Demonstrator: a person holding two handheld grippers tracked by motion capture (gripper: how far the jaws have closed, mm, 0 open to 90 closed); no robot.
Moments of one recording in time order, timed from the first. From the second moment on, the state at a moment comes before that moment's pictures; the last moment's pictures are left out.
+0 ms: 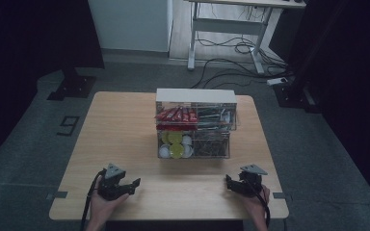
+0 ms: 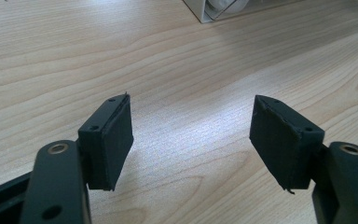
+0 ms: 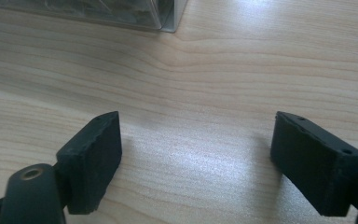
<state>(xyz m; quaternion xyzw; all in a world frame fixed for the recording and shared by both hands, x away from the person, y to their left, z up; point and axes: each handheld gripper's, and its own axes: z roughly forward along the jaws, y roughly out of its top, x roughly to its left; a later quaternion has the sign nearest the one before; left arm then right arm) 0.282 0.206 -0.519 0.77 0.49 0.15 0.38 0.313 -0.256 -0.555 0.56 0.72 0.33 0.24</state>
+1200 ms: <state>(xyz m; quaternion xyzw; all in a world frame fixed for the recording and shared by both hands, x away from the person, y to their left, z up) 0.282 0.206 -0.520 0.77 0.49 0.15 0.37 0.299 -0.271 -0.532 0.53 0.71 0.41 0.22</state>
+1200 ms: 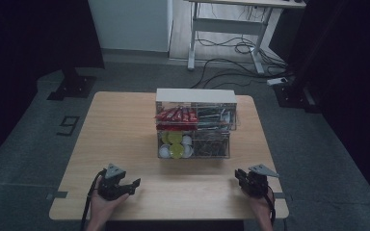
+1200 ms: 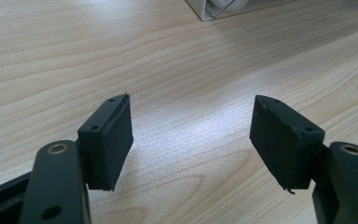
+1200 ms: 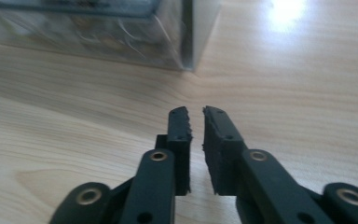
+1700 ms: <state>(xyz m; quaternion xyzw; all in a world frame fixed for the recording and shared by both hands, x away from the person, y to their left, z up) 0.282 0.204 -0.522 0.77 0.49 0.15 0.37 0.288 -0.256 -0.509 0.49 0.71 0.45 0.22</state>
